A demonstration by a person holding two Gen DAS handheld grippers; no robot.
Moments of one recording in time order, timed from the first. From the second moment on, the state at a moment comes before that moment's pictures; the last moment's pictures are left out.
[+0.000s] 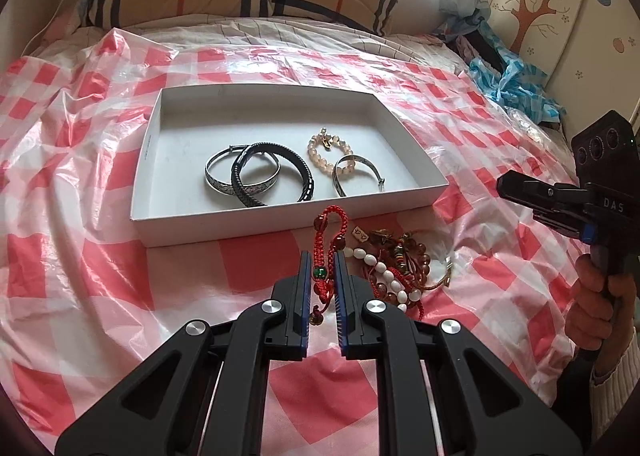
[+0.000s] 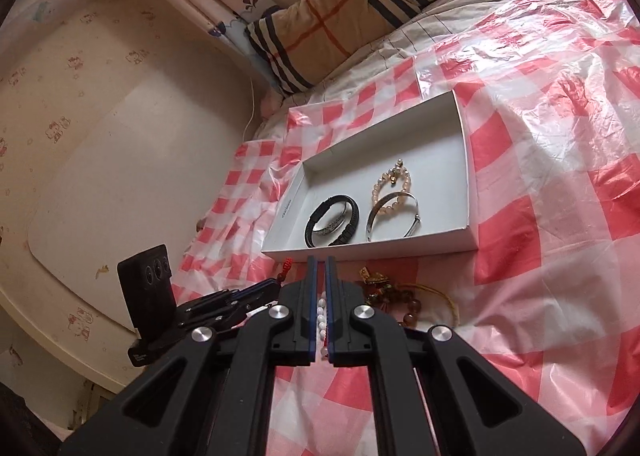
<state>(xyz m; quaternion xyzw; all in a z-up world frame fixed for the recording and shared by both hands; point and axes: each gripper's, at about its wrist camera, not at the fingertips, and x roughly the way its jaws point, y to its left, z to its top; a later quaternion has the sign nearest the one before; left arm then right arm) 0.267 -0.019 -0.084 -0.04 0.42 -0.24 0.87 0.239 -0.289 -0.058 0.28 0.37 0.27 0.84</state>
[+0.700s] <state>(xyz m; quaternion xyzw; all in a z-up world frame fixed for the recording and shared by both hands) 0.265 -0.022 -0.081 -0.03 0.41 -0.24 0.88 0.257 -0.242 -0.107 0.03 0.50 0.13 0.86</state>
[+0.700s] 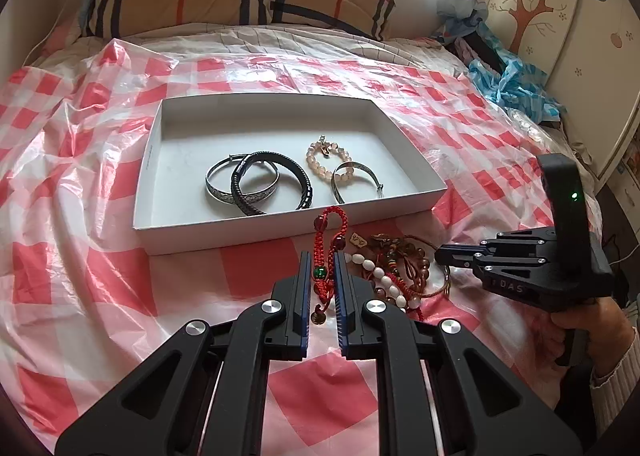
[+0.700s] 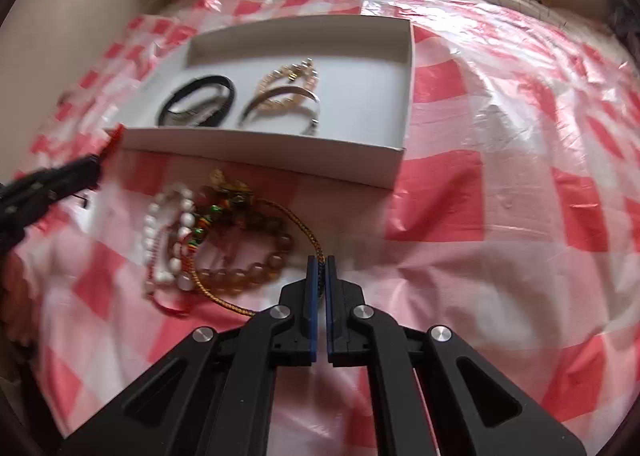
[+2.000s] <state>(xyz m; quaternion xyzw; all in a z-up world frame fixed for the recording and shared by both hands) 0.308 -0.048 -0.053 0.00 0.36 -0.20 0.91 0.316 -0.252 -0.046 0.26 0.31 0.23 0.89</state>
